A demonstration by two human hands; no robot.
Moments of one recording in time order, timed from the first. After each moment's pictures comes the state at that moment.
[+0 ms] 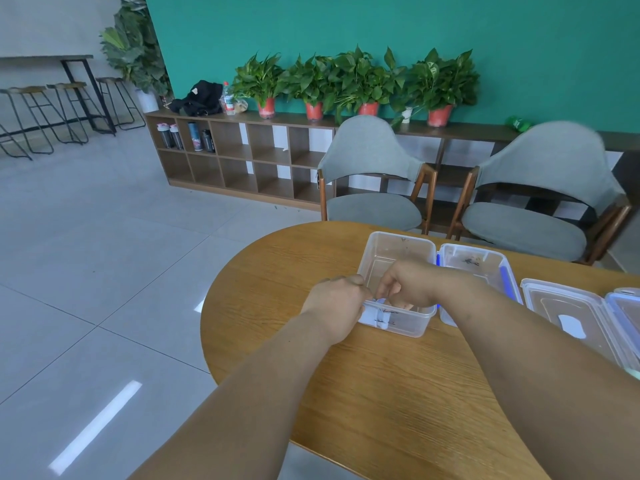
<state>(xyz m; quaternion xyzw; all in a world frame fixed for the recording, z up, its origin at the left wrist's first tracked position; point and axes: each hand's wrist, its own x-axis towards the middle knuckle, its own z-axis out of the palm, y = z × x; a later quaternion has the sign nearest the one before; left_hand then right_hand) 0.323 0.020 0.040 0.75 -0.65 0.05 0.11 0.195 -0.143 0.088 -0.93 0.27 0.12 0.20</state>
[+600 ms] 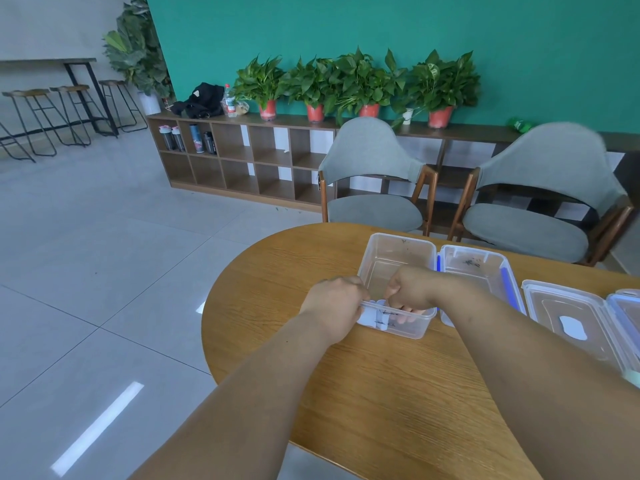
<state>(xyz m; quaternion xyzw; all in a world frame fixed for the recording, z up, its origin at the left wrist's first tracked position) 0.322 0.024 0.046 0.76 -0.64 0.04 0.13 0.195 -0.142 0.083 -0.88 0.36 0.14 0.29</state>
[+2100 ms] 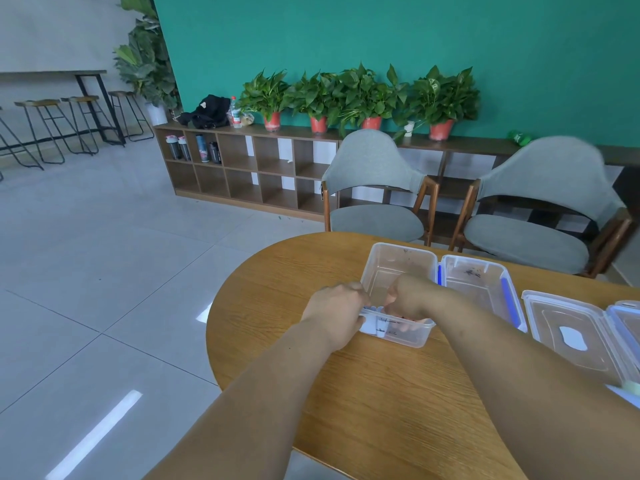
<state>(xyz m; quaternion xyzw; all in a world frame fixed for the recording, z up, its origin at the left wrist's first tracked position) 0.318 0.032 0.059 0.77 -0.62 0.03 0.13 0.202 -0.125 0.085 -0.90 0.38 0.13 0.17</state>
